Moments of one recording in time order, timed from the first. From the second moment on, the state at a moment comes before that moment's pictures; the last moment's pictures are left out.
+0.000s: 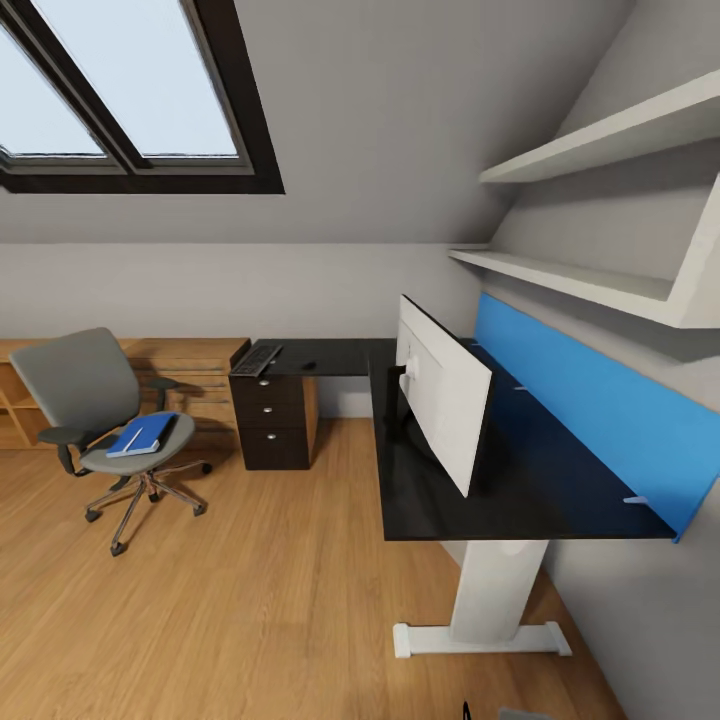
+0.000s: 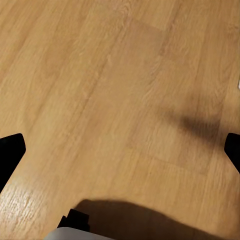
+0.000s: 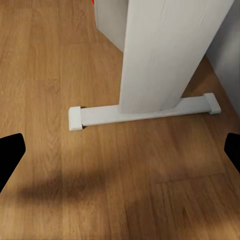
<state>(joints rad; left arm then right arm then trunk) -0.12 0.02 -0.01 -0.19 0.43 -0.41 -0.07 -0.37 0.05 -0.04 0.02 0.03 -0.66 -0.19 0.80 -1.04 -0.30</state>
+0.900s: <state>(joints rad) -0.12 0.00 -0.01 -0.19 0.43 -0.41 -0.07 -0.37 0.05 -0.04 0.02 0.03 -0.66 -0.19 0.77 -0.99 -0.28</state>
